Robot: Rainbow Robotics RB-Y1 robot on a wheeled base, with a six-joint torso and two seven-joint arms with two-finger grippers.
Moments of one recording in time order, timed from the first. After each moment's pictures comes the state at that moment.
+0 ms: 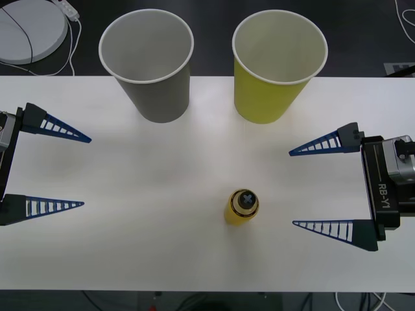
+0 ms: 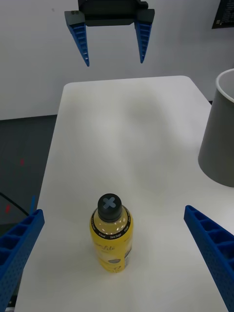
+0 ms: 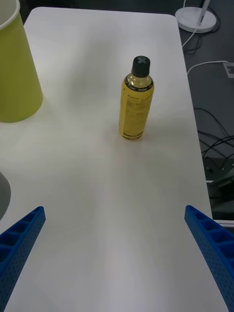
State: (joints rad) right arm 0.13 -1.26 0.01 -2.17 0.93 -0.90 -0.04; left arm 0.01 1.19 0.21 -2.01 -1.16 -1.30 0.26
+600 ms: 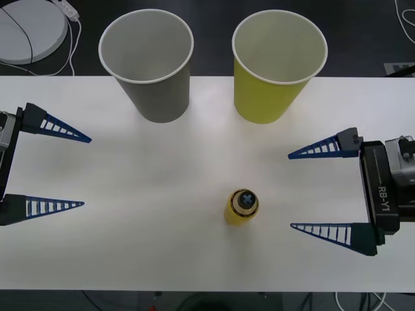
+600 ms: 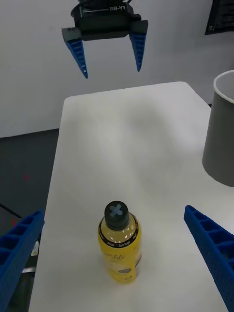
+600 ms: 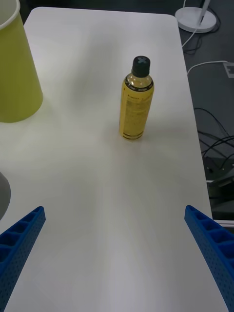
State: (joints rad) right arm 0.15 -1.24 0.02 -2.16 0.88 -0.91 -0.03; left arm 0.01 1.19 0.21 -2.01 -1.16 -1.30 0.26
